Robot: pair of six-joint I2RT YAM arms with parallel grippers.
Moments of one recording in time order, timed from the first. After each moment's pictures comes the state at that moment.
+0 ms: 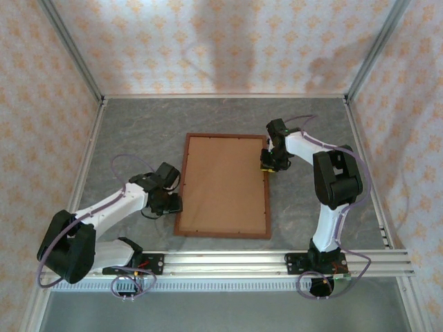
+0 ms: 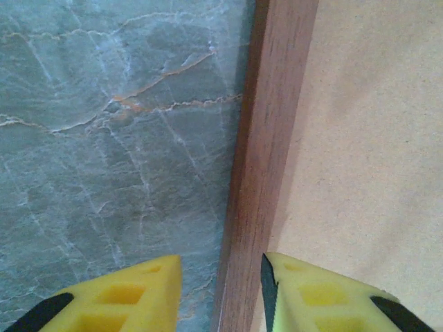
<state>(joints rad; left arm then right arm) -0.44 1.25 0.66 -0.79 0.09 -0.62 0.30 1.92 1.29 -0.75 -0.20 0.42</state>
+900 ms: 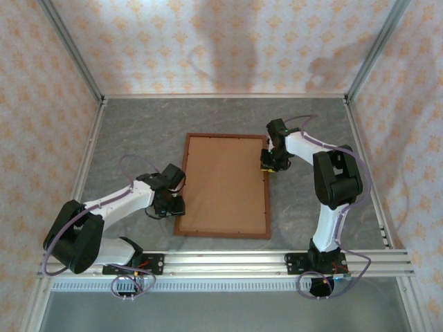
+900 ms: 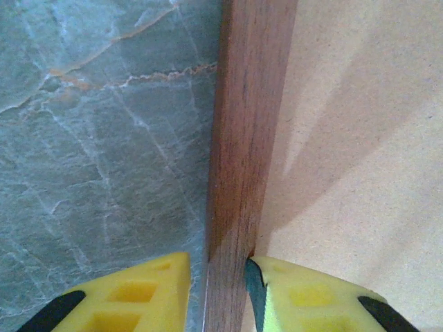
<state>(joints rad) -0.49 1.33 0.67 -0.78 0.11 -0.62 0.30 1.92 1.29 -0.75 -0.20 0.41</state>
